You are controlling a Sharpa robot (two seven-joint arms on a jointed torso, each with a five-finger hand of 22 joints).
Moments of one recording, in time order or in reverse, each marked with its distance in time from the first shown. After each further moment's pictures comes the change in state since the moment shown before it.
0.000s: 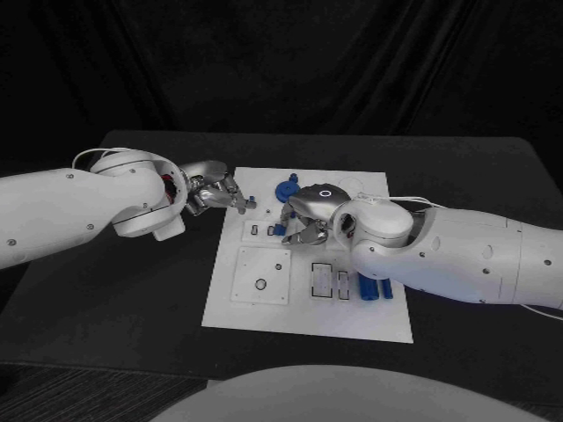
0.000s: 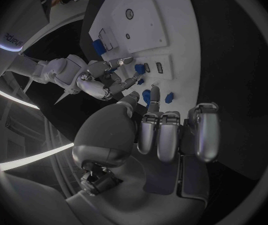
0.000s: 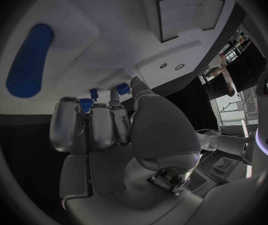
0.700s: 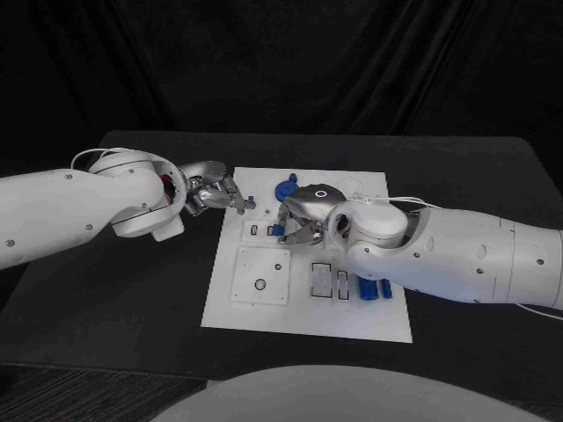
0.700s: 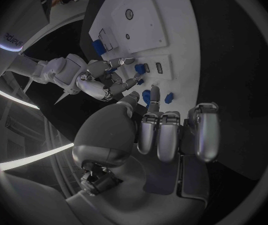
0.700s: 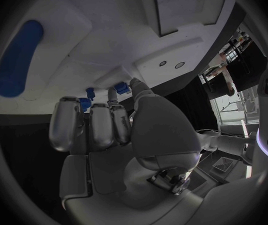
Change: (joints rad) left arm 0.000 0.000 0.000 -0.001 0.000 0.003 0.000; left_hand 0.000 0.000 0.000 0.000 0.000 0.000 0.000 0.004 0.001 0.000 0.000 0.000 0.000 0.000 0.000 0.000 0.000 0.000 0.000 0.000 0.000 0.000; right arm -0.001 0.017 -0.001 -0.006 0.000 -0.008 -0.010; right_hand -0.003 0.020 -0.002 0.002 0.147 -0.024 0.009 0.006 0.023 -0.005 0.005 0.005 0.008 -0.001 0.006 0.000 -0.009 0.000 0.000 0.007 -0.010 0.000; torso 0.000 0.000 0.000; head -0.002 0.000
